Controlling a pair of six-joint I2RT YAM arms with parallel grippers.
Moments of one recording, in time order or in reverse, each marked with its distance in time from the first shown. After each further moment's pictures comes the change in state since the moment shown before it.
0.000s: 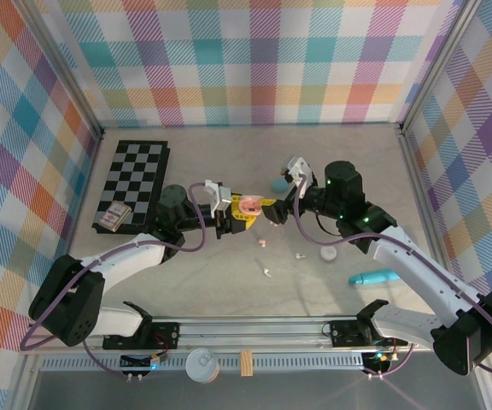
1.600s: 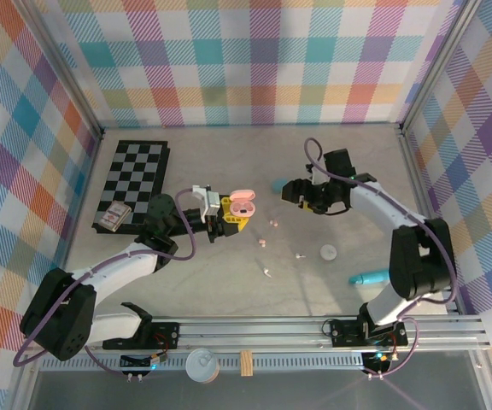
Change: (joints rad) left arm 0.036 -0.092 -0.091 0.108 -0.013 -0.040; right arm -0.306 0.509 0.131 -0.331 -0.245 0.603
